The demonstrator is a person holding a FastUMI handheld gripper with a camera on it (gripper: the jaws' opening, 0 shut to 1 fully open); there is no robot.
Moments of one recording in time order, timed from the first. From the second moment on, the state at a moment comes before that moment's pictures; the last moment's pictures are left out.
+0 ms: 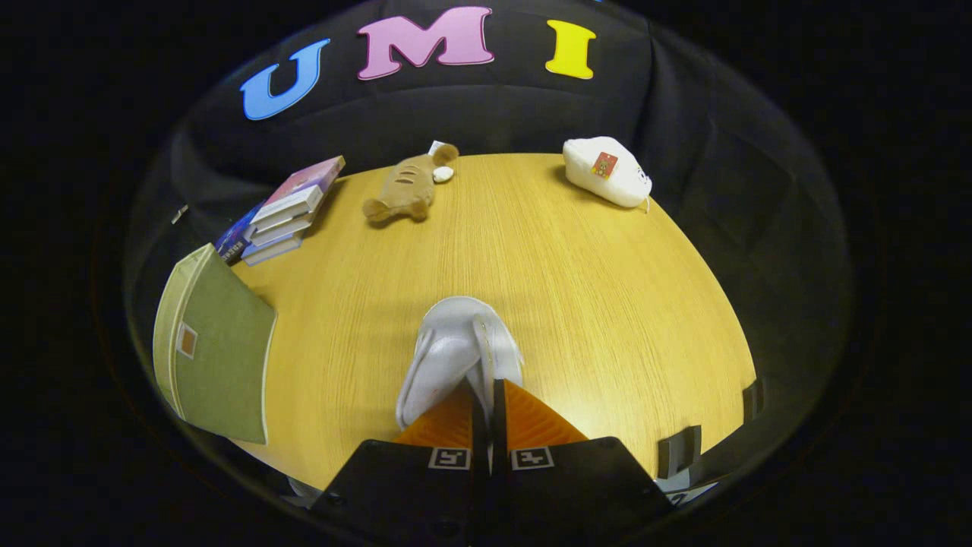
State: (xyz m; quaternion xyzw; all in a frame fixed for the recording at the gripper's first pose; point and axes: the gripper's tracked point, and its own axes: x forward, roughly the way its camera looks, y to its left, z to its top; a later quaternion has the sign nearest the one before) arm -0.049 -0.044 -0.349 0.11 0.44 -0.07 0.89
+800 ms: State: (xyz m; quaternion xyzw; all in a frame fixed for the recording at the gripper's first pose) arm 0.018 0.178 -0.134 0.19 0.37 0.11 0.90
